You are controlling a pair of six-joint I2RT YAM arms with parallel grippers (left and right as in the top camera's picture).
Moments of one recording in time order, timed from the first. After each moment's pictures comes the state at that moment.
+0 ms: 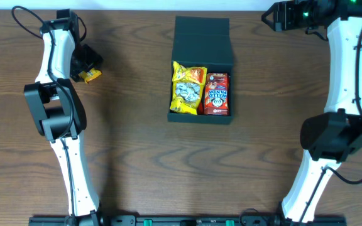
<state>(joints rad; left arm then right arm) 0.16 2.53 2.25 -1.21 0.05 -0.62 -0.10 2.22 2.44 -1.20 -0.52 -0.19</state>
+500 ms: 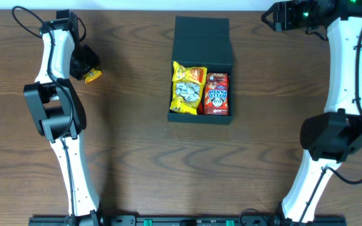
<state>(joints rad) 0.16 2.54 2.25 -1.23 0.05 -0.59 -0.10 2.22 2.44 -1.20 -0.52 -0.19</state>
